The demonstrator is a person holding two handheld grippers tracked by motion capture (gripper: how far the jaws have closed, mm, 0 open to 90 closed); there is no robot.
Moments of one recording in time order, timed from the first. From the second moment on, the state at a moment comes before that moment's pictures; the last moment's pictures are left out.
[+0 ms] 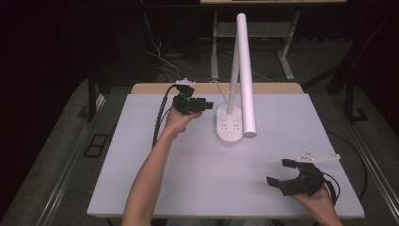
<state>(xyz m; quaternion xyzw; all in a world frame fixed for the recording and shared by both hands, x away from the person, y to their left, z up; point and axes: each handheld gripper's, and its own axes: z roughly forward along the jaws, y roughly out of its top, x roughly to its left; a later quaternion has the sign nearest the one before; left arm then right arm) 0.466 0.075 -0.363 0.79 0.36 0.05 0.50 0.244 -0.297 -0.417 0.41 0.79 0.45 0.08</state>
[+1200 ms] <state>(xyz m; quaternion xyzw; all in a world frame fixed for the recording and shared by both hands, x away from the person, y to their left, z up) 0.354 0.151 -0.354 0.79 0.35 0.07 0.50 0.243 -0.296 -0.417 0.41 0.79 0.45 0.08</state>
